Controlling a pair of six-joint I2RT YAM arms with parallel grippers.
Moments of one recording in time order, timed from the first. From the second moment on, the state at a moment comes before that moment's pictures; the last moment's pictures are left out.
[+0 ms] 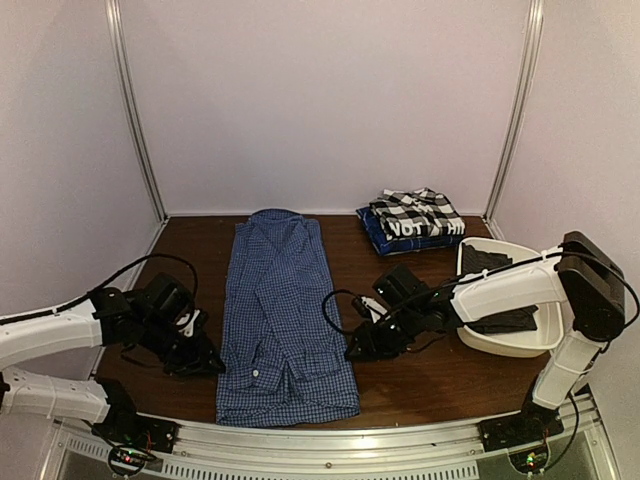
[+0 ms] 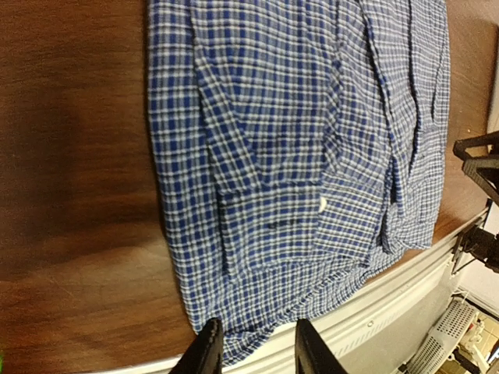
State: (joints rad) left arm -0.74 0.99 0.57 -0.70 0.31 -0.90; right arm 0.88 1.69 0.89 -0.18 -0.39 0.69
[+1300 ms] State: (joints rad) left arm -0.66 1.22 0.43 -0.40 0.45 -0.80; right arm 0.91 1.76 0.79 0.12 -0.51 0.81
